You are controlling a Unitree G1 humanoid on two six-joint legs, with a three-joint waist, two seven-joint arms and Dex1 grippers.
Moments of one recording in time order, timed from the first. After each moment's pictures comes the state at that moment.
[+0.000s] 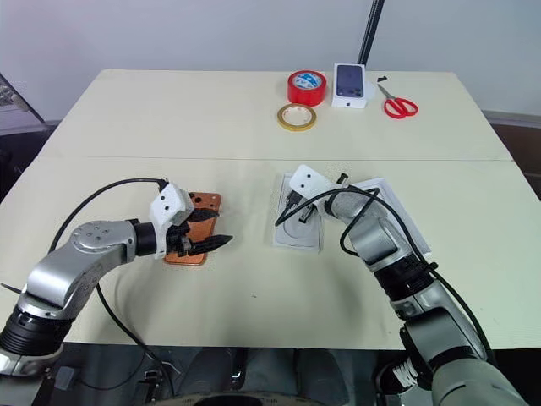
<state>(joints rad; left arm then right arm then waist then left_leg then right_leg) -0.24 0.69 -0.07 -0.40 -0.45 0.68 -0.77 -0.63 -0.50 0.39 0.09 -0.19 0.55 0.52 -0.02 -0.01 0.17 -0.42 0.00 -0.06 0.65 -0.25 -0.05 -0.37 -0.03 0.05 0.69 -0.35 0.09</state>
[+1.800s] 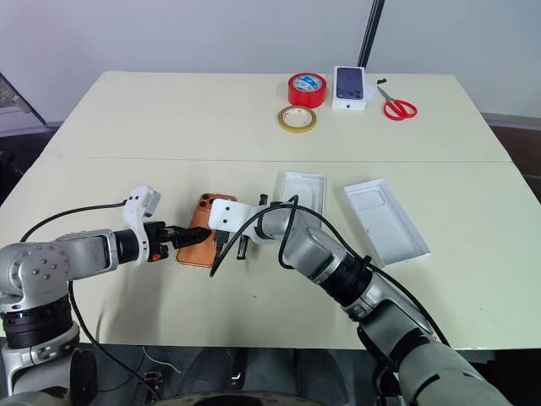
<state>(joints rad) -0.36 0.44 0.38 -0.36 -0.85 1.58 -0.27 -0.73 -0.27 0.68 -0.01 -0.22 0.68 0.76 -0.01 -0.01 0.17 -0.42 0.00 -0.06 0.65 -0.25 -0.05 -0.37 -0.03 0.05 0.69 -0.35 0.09</state>
